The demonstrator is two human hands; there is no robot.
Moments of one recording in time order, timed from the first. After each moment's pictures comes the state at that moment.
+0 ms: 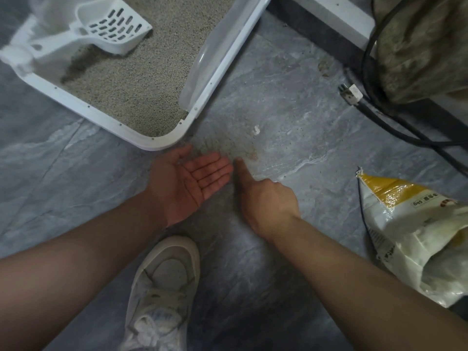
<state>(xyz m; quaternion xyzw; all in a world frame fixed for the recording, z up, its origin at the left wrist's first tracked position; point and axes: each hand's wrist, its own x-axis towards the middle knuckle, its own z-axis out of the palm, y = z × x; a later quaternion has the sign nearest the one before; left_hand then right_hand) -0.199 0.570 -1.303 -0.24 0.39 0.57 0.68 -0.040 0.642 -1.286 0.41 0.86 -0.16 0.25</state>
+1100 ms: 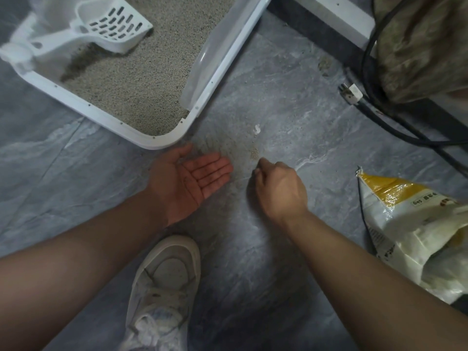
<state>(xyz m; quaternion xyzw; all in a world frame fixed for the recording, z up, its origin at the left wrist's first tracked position) -0.199 0.569 -1.300 -0.24 0.39 0.57 0.68 -0.027 0.664 -1.304 0.52 0.83 -0.17 0.10</state>
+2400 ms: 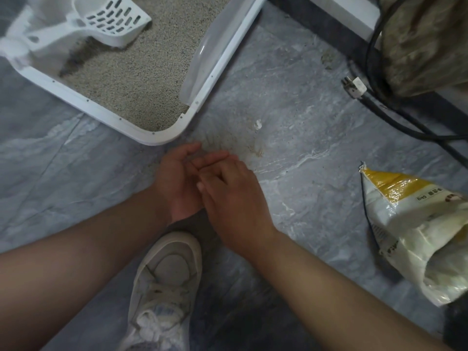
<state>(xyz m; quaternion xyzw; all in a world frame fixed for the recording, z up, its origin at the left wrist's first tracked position) -0.195 0.570 -1.302 -0.20 0.42 0.52 0.72 -0.068 0.597 -1.283 0.31 0.92 -0.19 -0.12</state>
